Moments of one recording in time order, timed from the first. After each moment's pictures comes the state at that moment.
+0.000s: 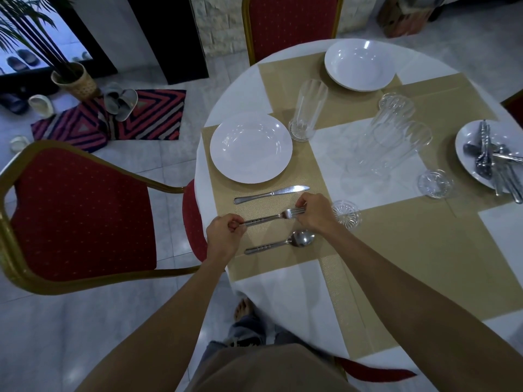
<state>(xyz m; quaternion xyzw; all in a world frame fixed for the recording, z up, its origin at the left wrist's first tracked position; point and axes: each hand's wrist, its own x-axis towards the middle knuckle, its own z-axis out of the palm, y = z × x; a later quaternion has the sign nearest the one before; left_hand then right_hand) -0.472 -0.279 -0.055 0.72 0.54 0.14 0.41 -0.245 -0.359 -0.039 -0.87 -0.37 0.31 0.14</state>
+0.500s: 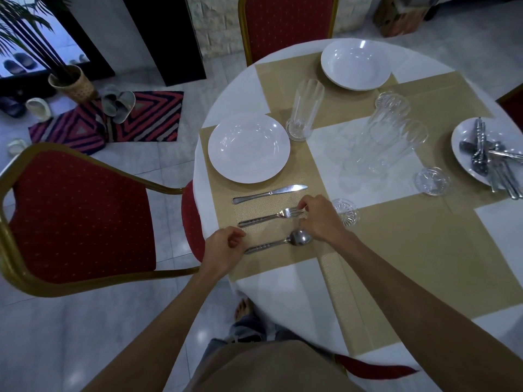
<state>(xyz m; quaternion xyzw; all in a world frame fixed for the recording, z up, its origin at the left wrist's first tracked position) -0.495 -0.300 -0.044 0.74 0.50 0.07 0.44 -0.251 -0.384 -0.013 -0.85 -0.42 0.30 0.13</state>
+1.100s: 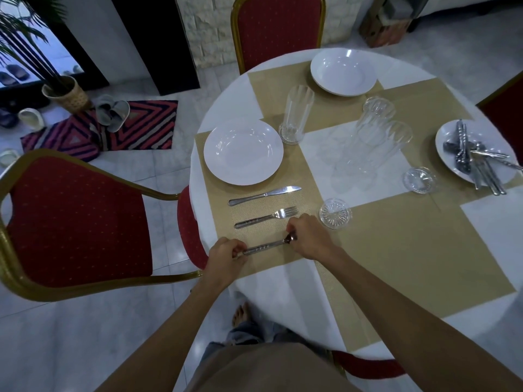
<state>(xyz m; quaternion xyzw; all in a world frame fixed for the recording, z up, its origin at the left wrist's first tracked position) -0.503 -0.319 -0.059 0.82 0.44 0.02 0.37 -0.284 -0.410 -0.016 -0.83 -0.48 0.29 0.06</state>
